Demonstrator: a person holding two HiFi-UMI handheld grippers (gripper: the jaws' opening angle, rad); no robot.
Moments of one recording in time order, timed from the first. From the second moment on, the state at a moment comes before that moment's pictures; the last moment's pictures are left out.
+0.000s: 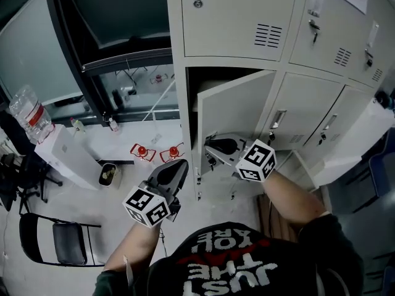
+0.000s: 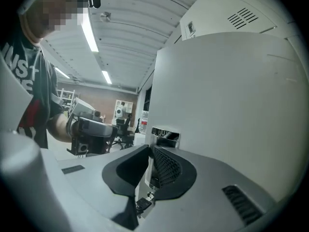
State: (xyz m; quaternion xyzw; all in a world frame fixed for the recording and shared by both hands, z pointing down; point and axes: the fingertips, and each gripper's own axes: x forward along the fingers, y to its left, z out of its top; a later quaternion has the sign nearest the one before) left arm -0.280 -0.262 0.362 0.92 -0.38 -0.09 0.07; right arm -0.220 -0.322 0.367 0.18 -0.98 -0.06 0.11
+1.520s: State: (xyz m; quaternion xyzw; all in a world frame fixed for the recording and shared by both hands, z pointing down) left arm -0.300 -0.302 0.372 0.92 -0.36 -0.09 0.08; right arm -0.253 -0.441 0.364 0.41 -0.91 -0.04 0.09
